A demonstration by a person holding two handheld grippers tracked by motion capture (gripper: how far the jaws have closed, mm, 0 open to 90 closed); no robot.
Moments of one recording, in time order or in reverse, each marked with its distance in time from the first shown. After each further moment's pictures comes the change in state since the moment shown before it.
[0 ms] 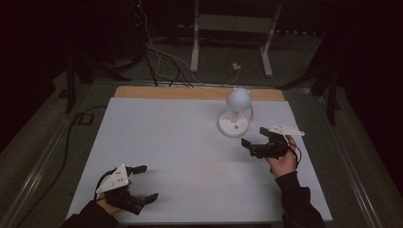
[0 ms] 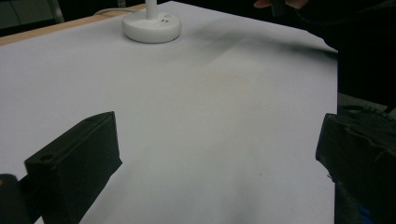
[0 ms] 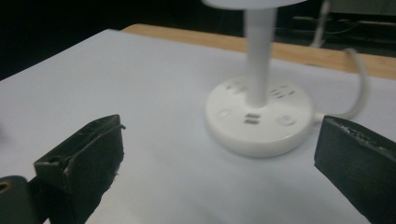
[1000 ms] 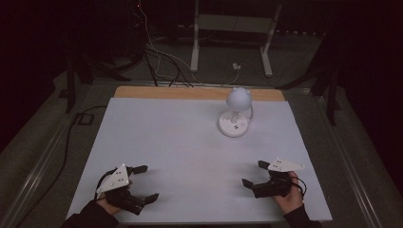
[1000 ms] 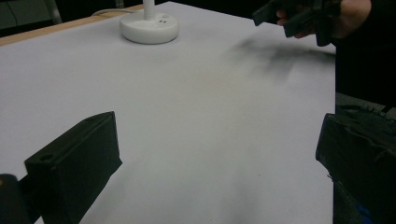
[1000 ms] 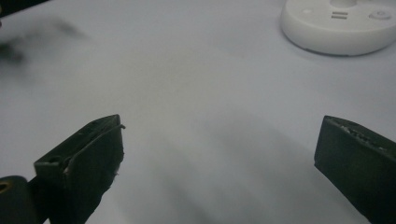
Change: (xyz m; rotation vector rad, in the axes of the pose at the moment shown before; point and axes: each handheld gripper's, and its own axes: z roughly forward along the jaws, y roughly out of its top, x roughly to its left) left arm -0.001 0.000 0.001 0.003 -0.007 0.003; right arm 0.042 -0.072 -0.048 0.149 0.122 -0.094
